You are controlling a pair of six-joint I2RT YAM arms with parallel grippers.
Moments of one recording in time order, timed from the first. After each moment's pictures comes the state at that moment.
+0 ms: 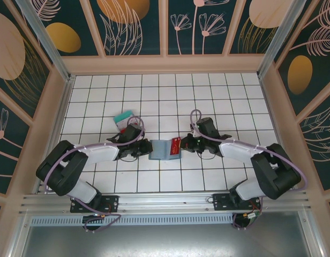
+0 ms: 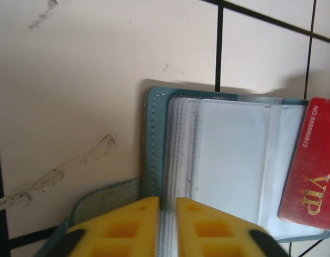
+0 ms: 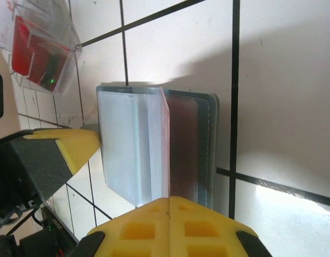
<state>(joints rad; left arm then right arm) -0.63 1.52 0.61 -0.03 0.25 -0.84 0.56 1.40 0.59 -0.05 -0.50 0.81</state>
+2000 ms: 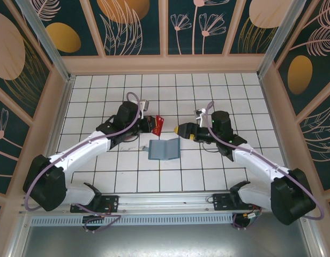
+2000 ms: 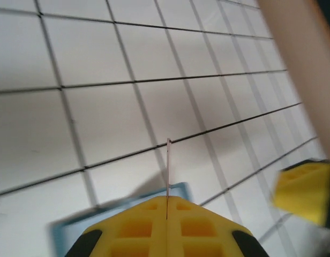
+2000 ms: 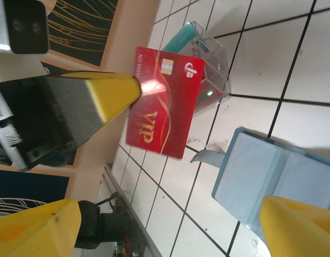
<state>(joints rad) -0.62 1.34 0.90 -0.19 0.18 -0.55 0.49 1.13 0.59 0.11 -0.69 0.76</state>
